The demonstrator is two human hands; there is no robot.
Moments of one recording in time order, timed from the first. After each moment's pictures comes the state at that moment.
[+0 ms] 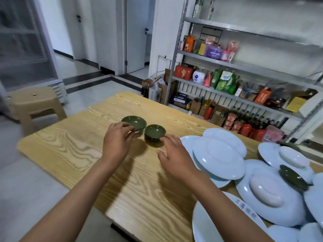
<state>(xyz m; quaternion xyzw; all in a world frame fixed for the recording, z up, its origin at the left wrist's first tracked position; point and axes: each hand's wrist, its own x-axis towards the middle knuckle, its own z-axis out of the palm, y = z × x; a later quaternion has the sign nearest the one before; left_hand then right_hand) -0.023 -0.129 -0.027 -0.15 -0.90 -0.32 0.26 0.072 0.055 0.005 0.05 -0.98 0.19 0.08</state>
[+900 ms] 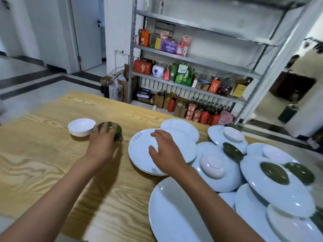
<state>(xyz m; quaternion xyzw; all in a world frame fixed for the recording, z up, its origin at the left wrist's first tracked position) -0.034 -0.041 -0.042 -0.23 -0.95 -0.18 0.10 0.119 0.137 0.013 -0.05 -0.96 0.21 0.15</state>
